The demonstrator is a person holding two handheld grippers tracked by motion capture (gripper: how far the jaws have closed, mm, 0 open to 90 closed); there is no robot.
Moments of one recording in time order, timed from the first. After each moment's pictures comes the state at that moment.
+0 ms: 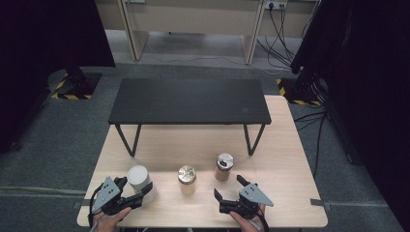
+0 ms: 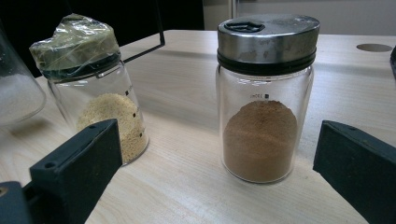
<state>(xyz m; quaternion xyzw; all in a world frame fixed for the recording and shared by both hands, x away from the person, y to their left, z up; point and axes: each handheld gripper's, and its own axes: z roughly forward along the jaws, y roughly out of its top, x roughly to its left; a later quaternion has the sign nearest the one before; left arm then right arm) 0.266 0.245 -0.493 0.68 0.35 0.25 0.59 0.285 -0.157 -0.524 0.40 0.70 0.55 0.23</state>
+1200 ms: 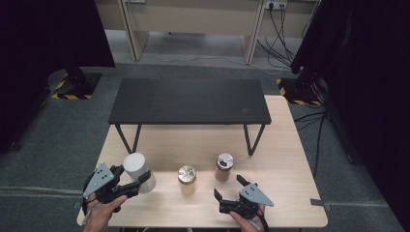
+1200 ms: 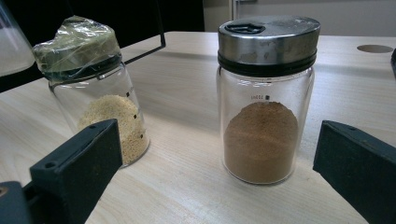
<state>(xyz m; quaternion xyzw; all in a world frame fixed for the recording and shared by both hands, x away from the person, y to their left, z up) 0.283 0.248 -0.440 0.68 0.36 0.24 0.60 0.285 -0.157 -0.524 0.40 0.70 0.55 0.23</state>
